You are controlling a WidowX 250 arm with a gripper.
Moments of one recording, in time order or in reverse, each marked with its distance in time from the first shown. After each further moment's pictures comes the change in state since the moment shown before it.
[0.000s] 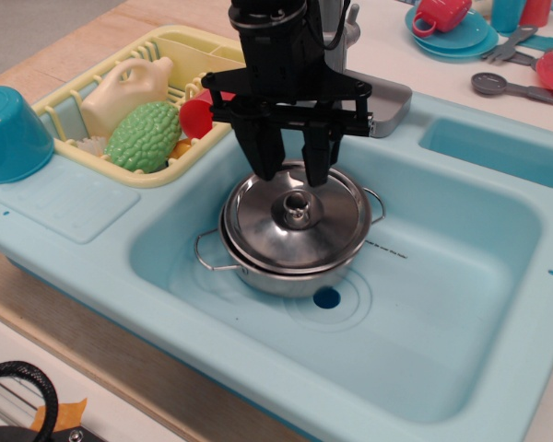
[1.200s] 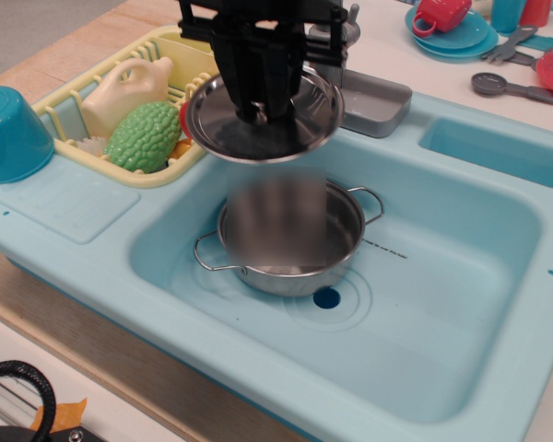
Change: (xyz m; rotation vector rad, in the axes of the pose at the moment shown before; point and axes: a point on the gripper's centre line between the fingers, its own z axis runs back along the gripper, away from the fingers) arm 0.012 0.014 0.033 0.095 -0.059 -0.024
